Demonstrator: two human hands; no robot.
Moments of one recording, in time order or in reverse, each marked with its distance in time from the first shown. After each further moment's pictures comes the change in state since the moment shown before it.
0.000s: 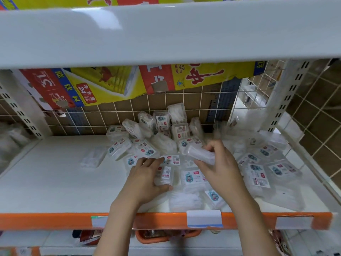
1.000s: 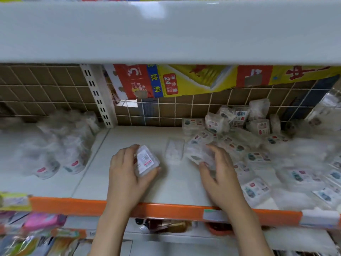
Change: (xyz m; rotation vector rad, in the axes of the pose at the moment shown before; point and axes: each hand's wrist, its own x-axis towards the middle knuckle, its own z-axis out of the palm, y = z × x) left_hand -0.107 -0.243 -0.090 -0.298 0.572 -0.137; right_hand -0.007 -0.196 0.189 0.146 -0.062 0.055
